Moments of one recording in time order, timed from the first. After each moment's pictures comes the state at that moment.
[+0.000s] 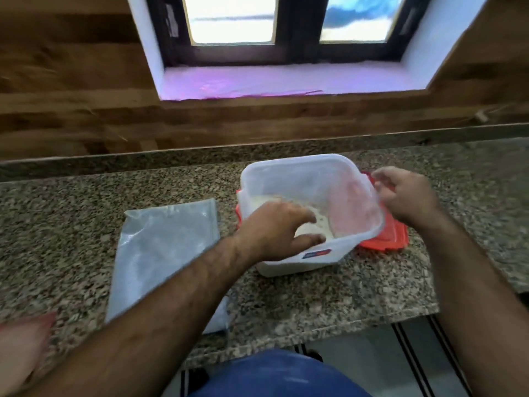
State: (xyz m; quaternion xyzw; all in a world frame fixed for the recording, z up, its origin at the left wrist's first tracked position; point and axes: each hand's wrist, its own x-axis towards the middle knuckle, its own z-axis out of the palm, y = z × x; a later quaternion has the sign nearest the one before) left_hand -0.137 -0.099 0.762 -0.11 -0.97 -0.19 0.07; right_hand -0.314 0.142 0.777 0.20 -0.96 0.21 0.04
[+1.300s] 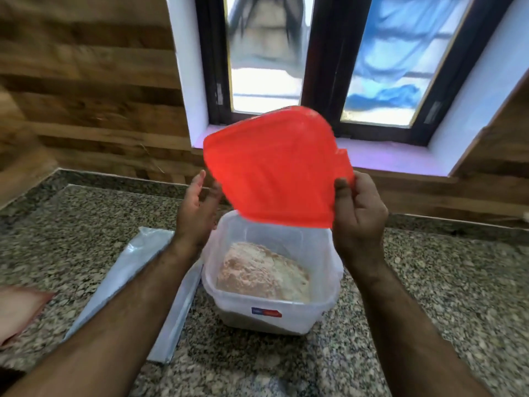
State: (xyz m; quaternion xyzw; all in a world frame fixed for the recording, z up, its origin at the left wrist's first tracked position) left_hand -0.168 -0.125 0.791 0.31 -0.65 -0.56 0.41; right_hand -0.322 0.102 0.852 0.37 -0.67 0.63 0.15
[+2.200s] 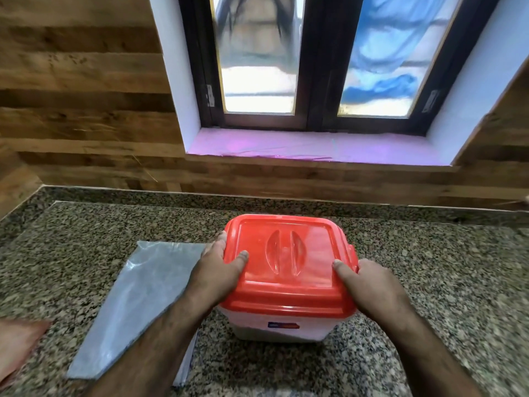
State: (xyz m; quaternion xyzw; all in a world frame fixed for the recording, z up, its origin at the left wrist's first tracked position) left_hand -0.143 -0.106 0.743 0.42 -0.79 -0.42 0.11; right_hand -0.322 0.140 0.772 0.19 -0.96 0.16 -0.14
